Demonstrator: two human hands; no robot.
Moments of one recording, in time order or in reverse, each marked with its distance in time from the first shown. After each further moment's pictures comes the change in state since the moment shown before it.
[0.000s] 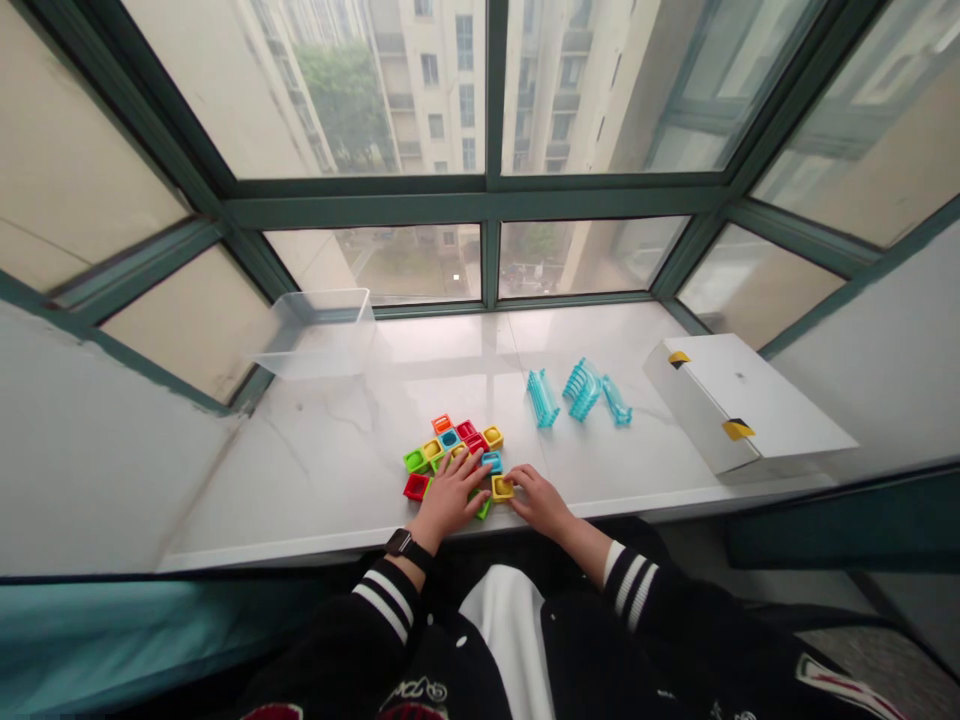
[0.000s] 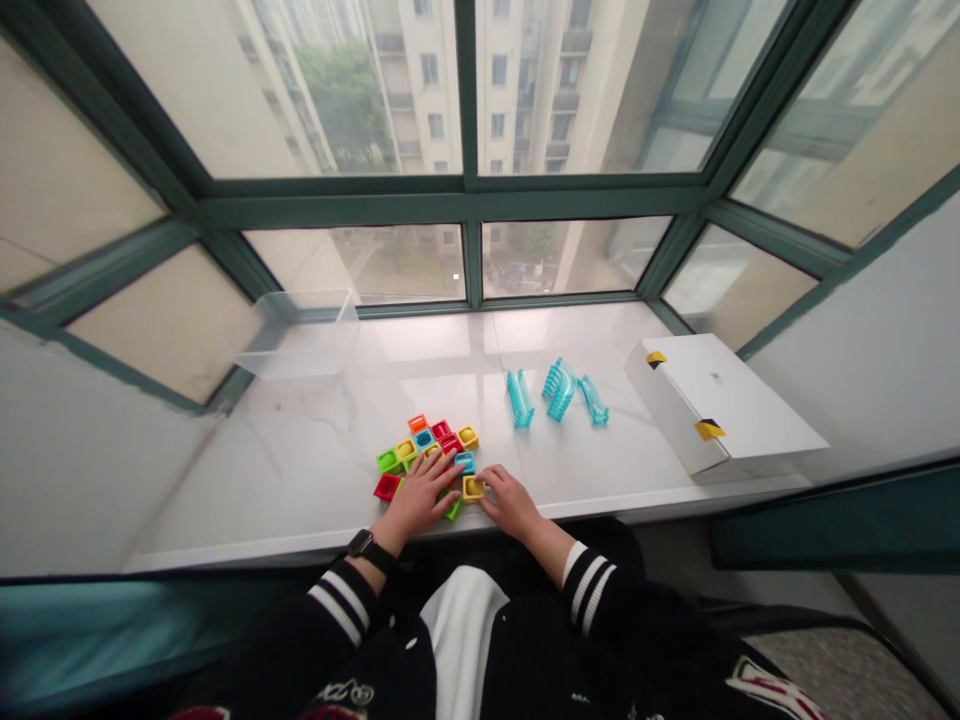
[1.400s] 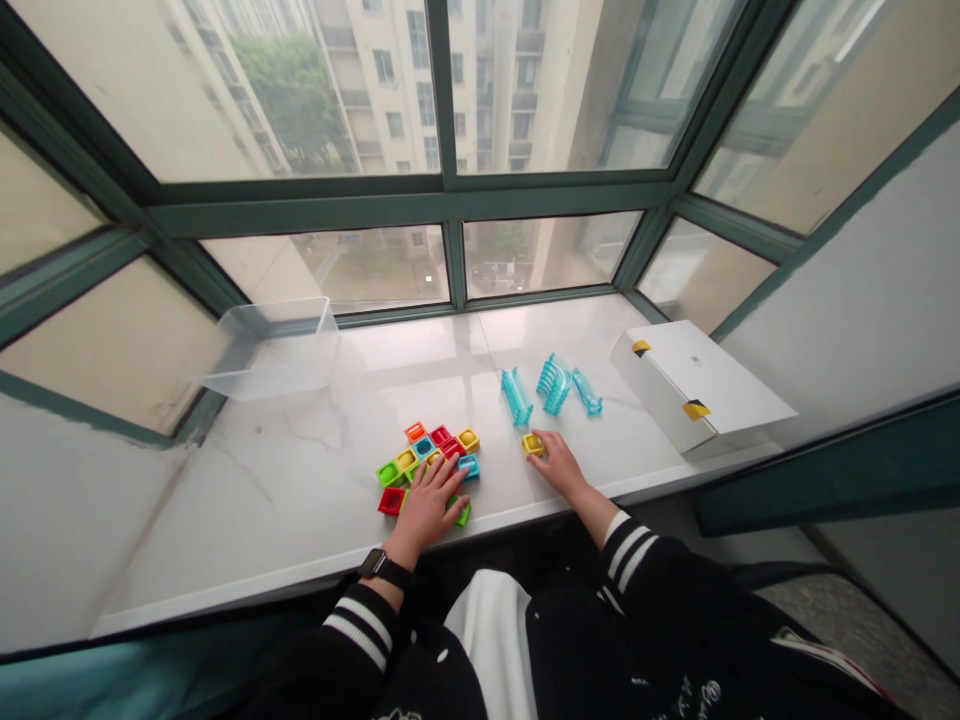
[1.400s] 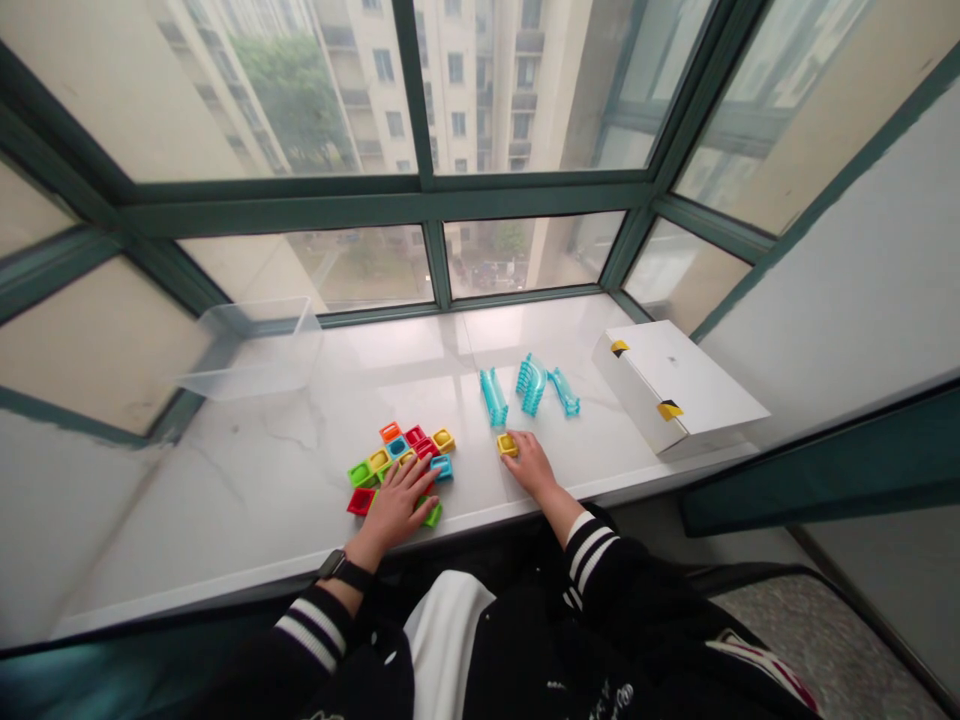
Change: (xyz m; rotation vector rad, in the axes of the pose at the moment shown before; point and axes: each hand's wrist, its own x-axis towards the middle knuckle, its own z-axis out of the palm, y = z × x) left_hand 0.001 -0.004 0.002 -0.016 -0.009 -0.004; right_hand 0.009 0.091 -0.064 -0.222 0.297 0.225
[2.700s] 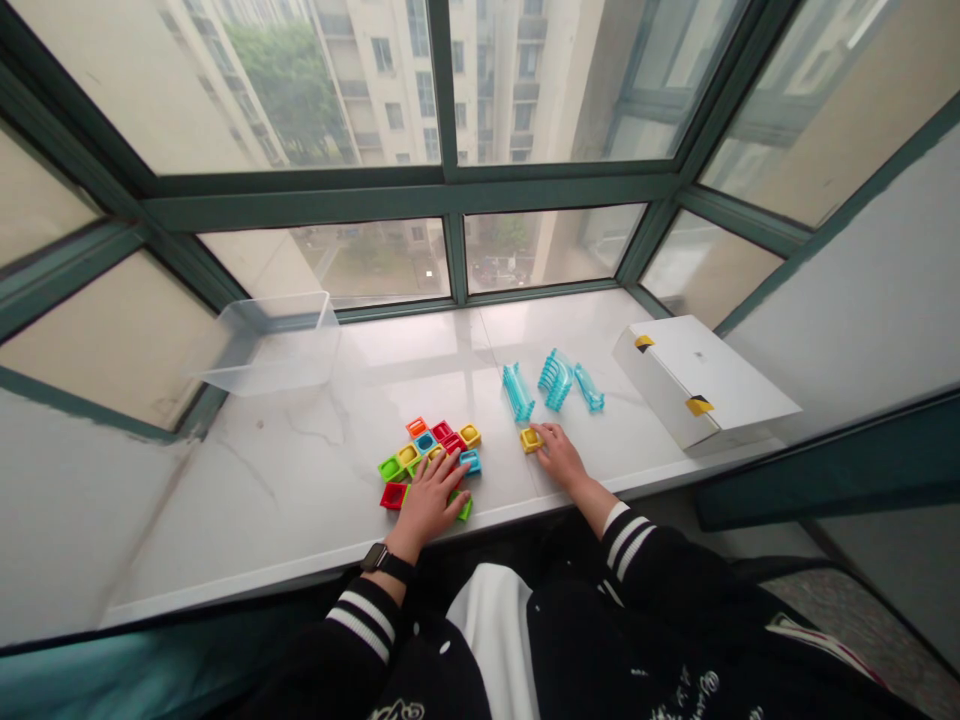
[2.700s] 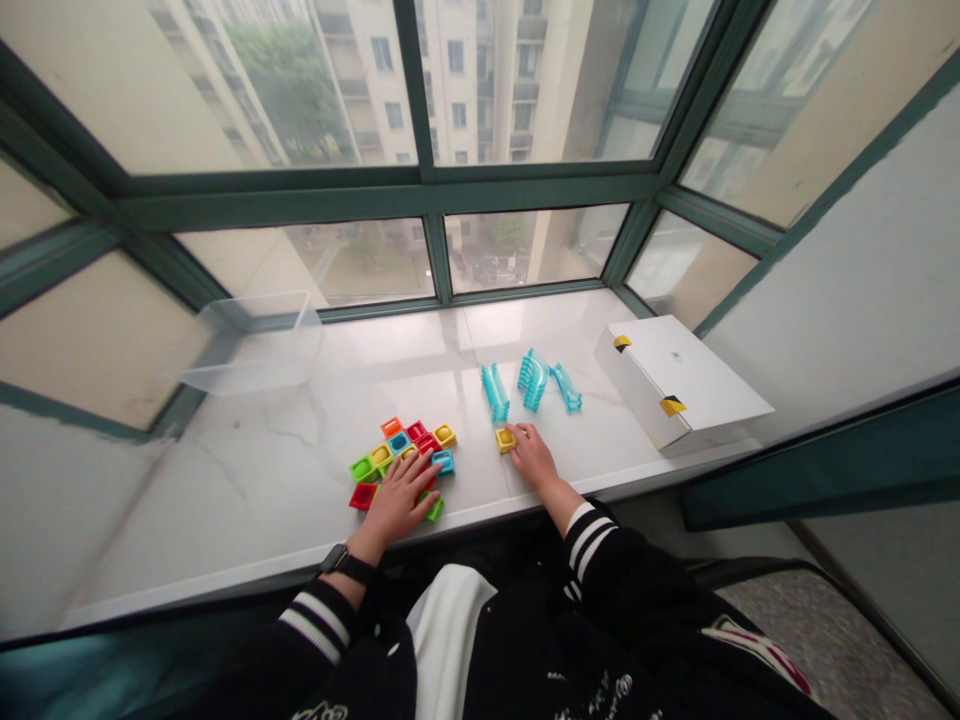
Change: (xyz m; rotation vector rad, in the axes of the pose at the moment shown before) left_hand 0.001 0.001 -0.004 -0.028 -0.032 -0.018; right_hand 0.003 -0.009 -0.007 -0.073 -0.018 -0.022
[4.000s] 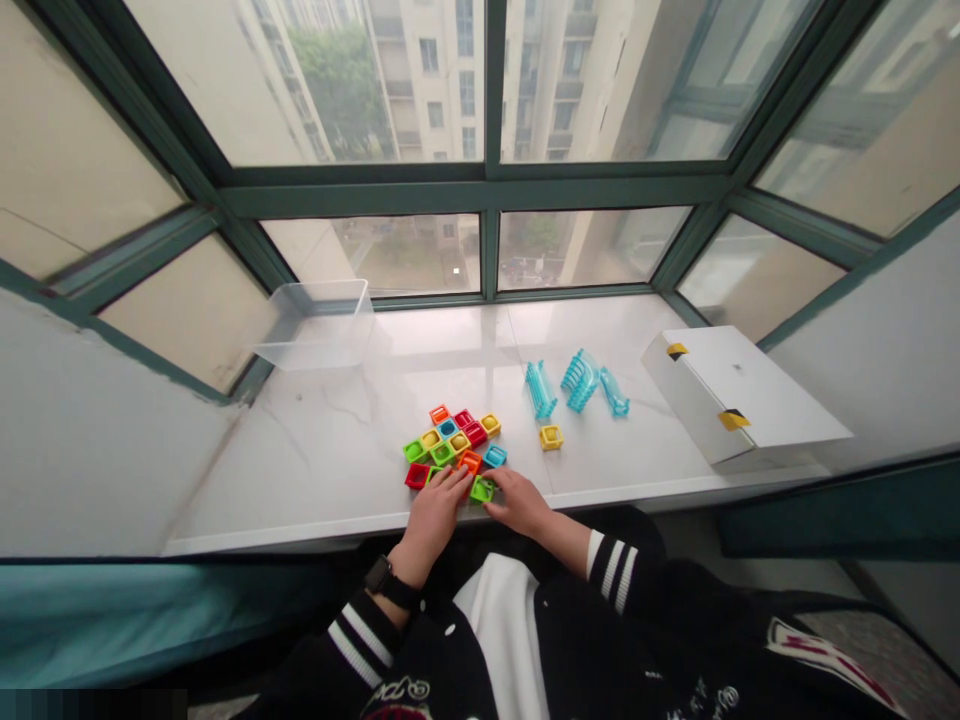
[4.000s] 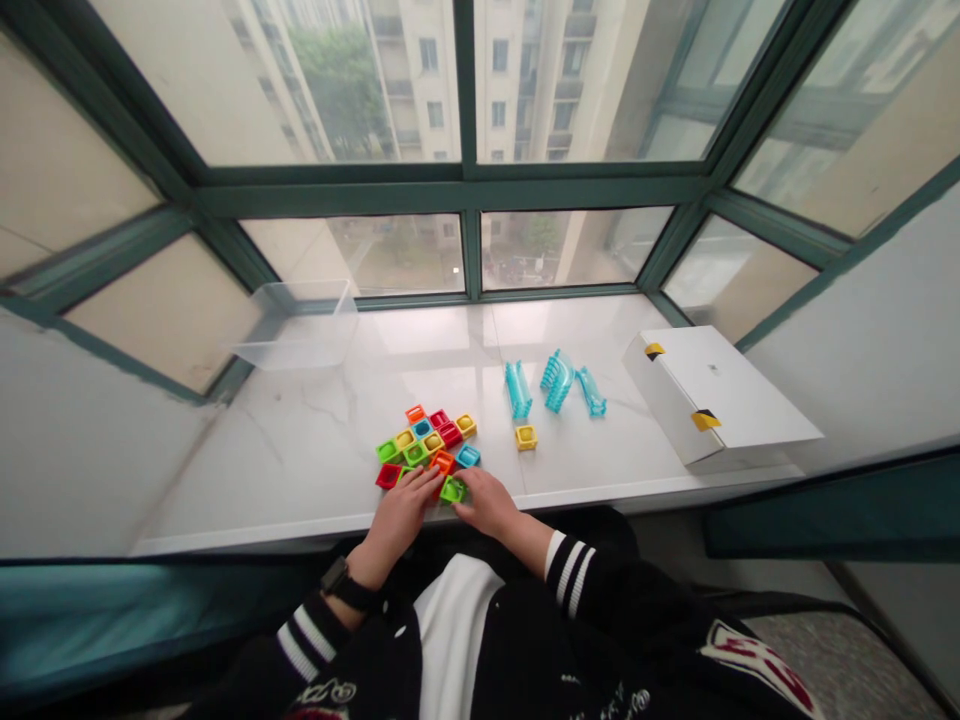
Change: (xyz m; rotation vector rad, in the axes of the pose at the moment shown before) left_hand -0.047 0.021 -0.005 -0.100 0.020 -0.163; right_hand -0.055 -0.132 0.049 0.213 -0.374 -0.220
